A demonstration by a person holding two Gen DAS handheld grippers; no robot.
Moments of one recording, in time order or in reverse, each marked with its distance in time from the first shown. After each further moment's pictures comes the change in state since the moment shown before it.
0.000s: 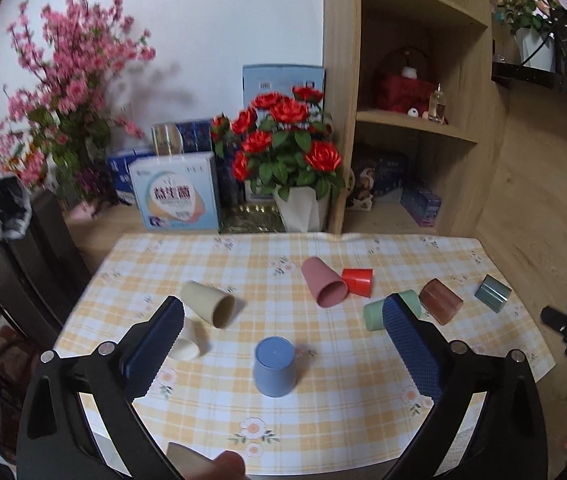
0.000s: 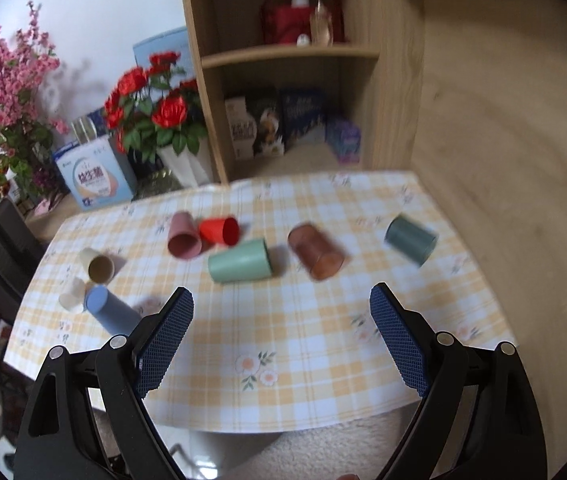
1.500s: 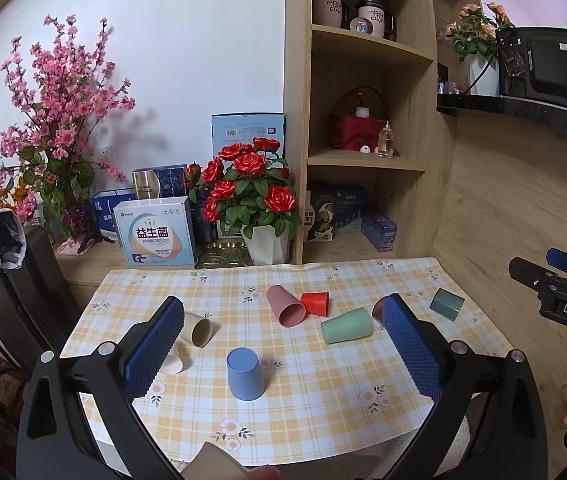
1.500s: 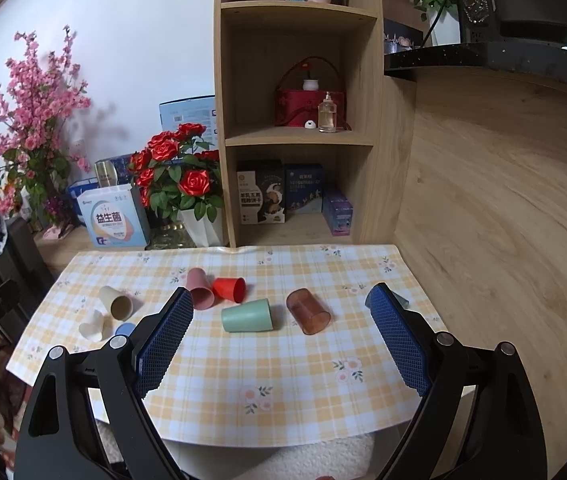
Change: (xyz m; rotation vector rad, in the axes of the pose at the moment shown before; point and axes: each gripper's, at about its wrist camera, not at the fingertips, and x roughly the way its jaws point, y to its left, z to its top) left arm -0.092 -0.028 -0.001 0.037 -0.118 -0.102; right arm -0.099 0.020 0.019 -0.059 -0.178 -0.011
